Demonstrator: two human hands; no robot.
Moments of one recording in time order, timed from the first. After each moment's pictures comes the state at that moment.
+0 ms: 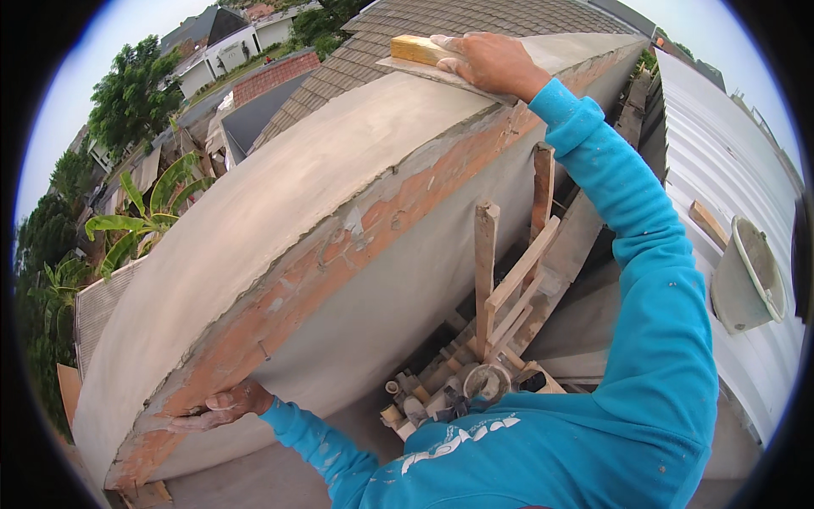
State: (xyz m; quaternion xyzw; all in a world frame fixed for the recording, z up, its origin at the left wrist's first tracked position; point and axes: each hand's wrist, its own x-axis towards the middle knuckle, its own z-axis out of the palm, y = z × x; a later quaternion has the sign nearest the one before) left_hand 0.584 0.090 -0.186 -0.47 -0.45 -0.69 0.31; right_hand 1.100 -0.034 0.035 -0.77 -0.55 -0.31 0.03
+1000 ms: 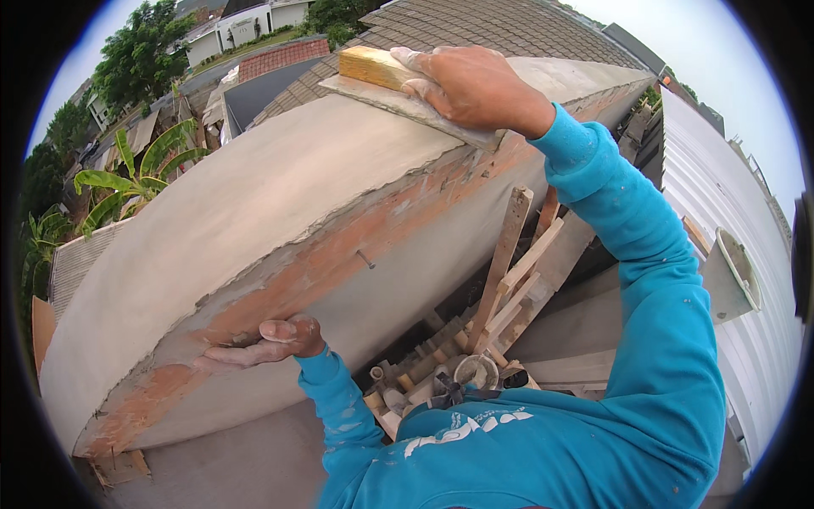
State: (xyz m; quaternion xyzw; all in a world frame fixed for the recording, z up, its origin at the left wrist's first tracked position) left_hand 0.577 0.092 -0.193 -0.48 -0.41 -0.76 0.17; right_hand 0.856 0.026 0.048 -0.69 -0.68 -0.26 0.02
